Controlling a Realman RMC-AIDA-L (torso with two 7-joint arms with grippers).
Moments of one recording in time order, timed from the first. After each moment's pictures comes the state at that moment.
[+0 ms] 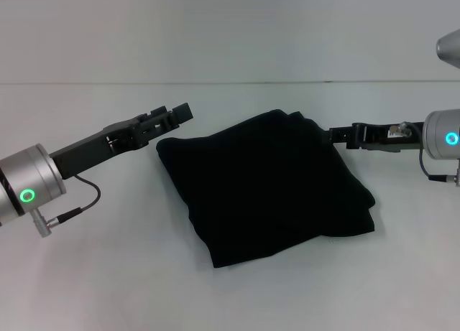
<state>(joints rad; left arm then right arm) -0.62 -2.11 0.26 0.44 1.98 1.48 -1.61 0.86 2.00 -0.70 -0.37 -2.26 -0.92 2.25</state>
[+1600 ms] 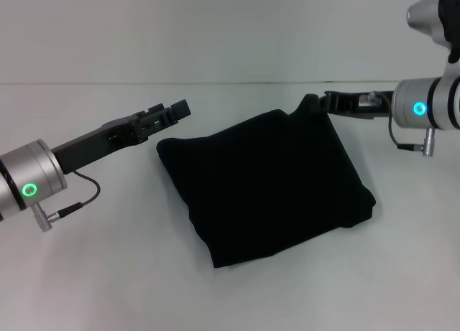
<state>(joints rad) -0.63 -2.11 0.26 0.44 1.98 1.44 -1.62 0.94 2.03 -0.71 -0.38 -2.22 -0.83 2.23</state>
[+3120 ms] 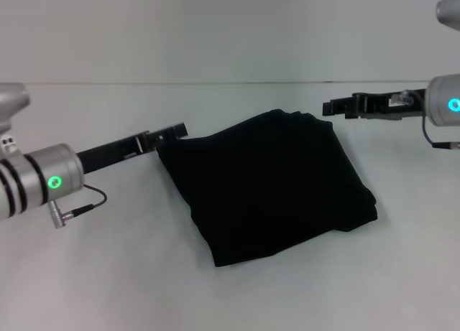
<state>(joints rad) -0.67 -2.11 0.42 0.44 2.04 1.11 -1.83 0.91 1.95 -0.76 -0.39 -2.23 -0.94 2.26</state>
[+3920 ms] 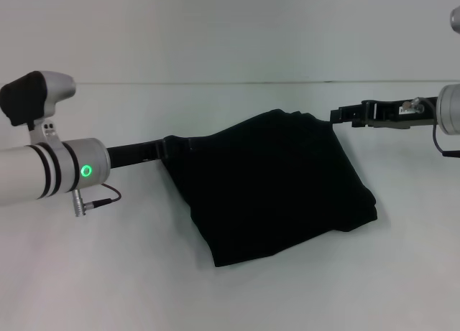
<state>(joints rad) -0.75 -2.12 0.63 0.43 2.10 0.87 -2.00 0.88 1.94 -0.75 -0.40 -2.23 -0.98 2.26</state>
